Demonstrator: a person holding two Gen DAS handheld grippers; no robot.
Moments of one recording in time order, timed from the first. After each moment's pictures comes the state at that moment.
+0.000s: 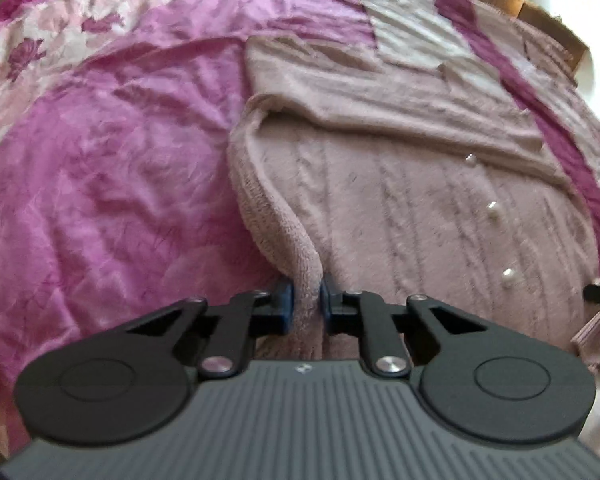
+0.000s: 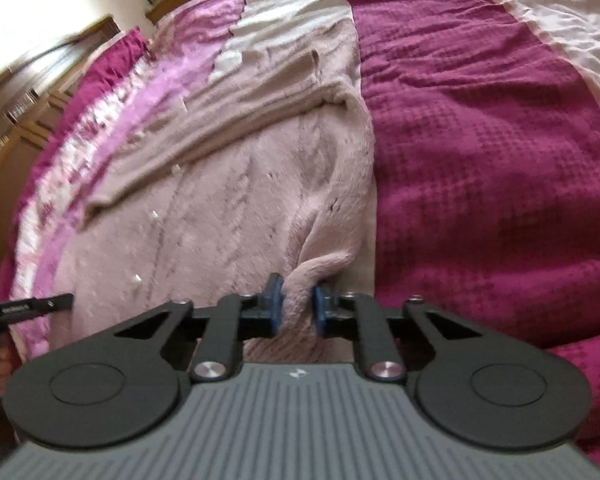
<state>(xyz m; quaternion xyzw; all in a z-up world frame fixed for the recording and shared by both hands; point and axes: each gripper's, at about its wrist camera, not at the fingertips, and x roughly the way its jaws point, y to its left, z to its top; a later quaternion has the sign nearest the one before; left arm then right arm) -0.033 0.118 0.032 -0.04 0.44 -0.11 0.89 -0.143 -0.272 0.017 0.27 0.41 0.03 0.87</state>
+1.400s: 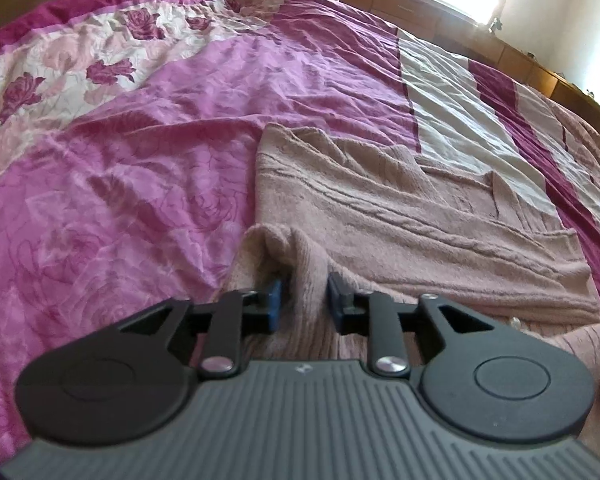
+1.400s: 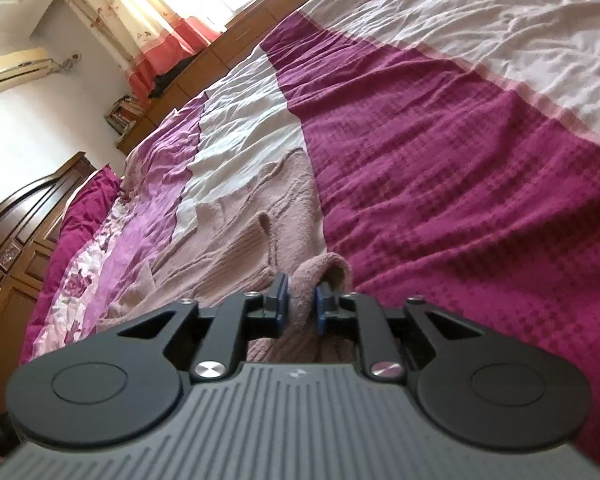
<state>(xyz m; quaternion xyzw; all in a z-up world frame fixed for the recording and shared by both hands) 0.069 0.105 0.033 -0.09 0.36 -0.05 0.93 -0.044 -0.331 0.006 0.36 0.27 -0.06 0.89</state>
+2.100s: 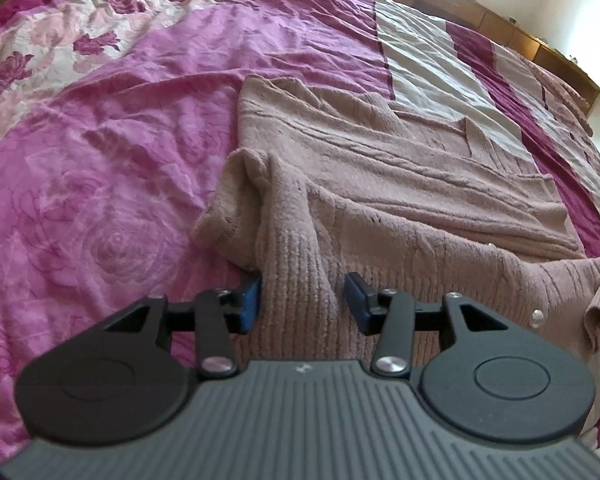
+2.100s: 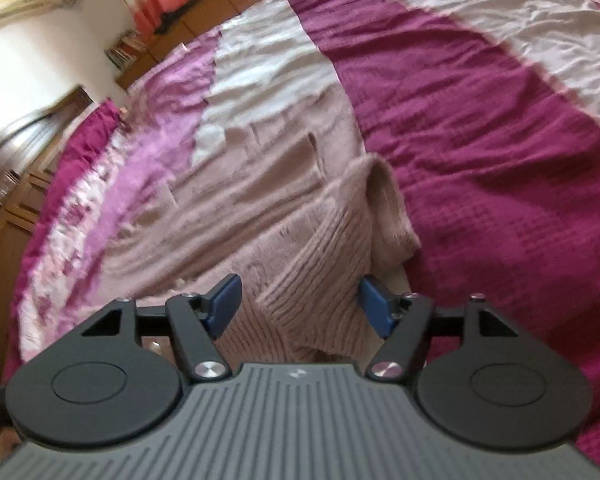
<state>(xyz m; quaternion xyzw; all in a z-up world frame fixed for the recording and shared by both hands) 0.034 0.098 0.025 -0.07 0.40 -0.08 0.91 -0.083 -0.271 0.038 0.32 0.36 -0.05 0.87</state>
